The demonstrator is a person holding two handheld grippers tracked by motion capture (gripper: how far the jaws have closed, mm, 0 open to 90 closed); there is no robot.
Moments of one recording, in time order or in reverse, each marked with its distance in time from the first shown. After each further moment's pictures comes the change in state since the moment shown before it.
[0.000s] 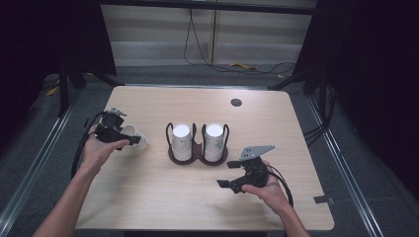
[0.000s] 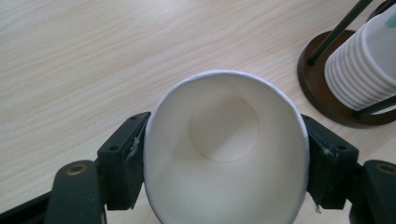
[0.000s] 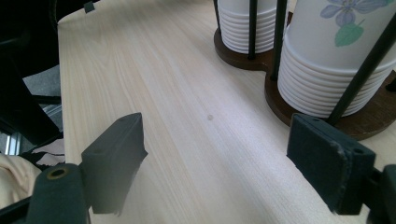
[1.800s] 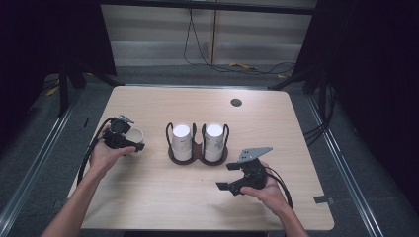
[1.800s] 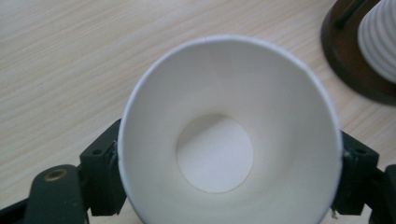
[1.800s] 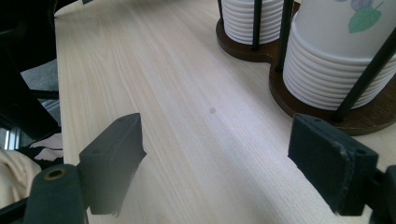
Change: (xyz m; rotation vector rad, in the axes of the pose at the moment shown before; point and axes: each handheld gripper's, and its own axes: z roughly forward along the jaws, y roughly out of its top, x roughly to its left) left arm -0.007 -0.014 0.028 0.063 0.032 0.048; right arm 0.002 -0.003 0.005 0.021 -0.001 -0.001
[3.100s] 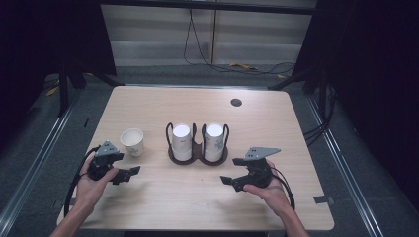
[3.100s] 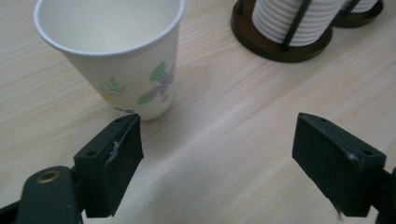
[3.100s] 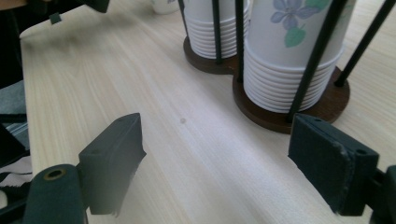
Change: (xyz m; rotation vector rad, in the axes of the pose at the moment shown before) left arm -0.043 -0.087 -0.040 -0.275 -0.117 -0.003; right arm -0.001 -0.003 -0.012 -0.073 -0.124 0.031
